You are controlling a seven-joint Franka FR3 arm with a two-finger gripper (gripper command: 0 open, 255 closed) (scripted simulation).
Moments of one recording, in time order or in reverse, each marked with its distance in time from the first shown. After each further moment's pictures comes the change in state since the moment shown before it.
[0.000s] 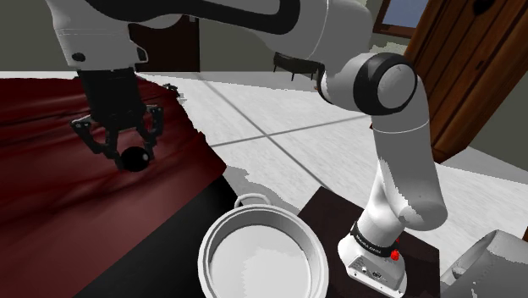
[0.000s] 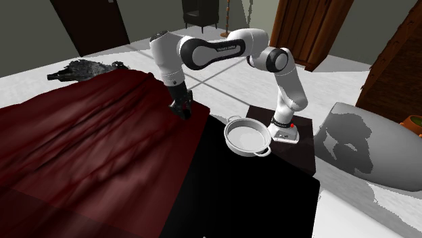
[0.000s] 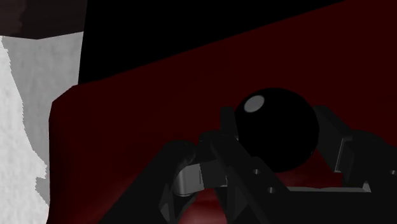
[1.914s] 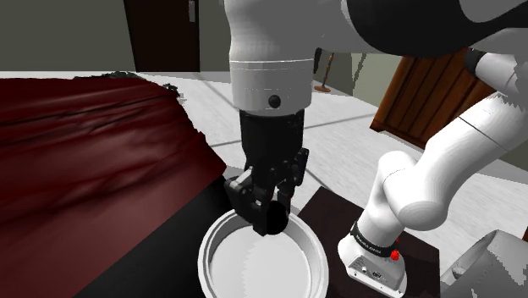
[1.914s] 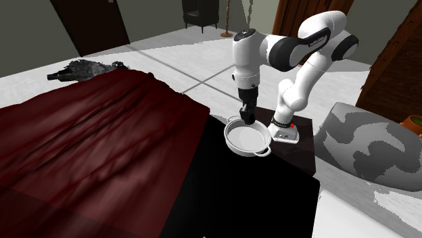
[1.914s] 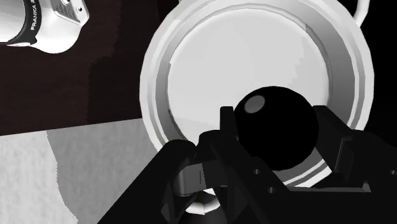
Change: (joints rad) arm -0.022 -0.896 0.063 -0.976 0.417 0.175 0.024
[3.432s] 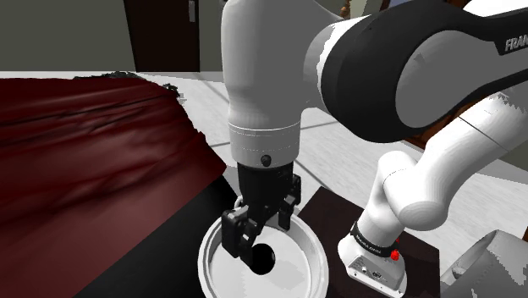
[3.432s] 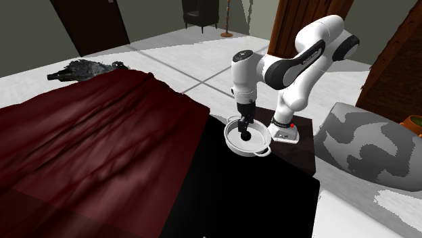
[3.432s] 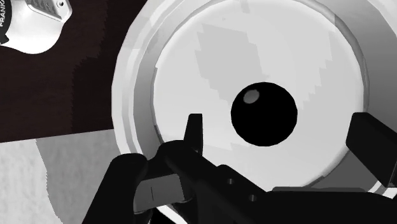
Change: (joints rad) arm 0.009 -0.002 0.027 -0.166 0.019 0.164 -0.026
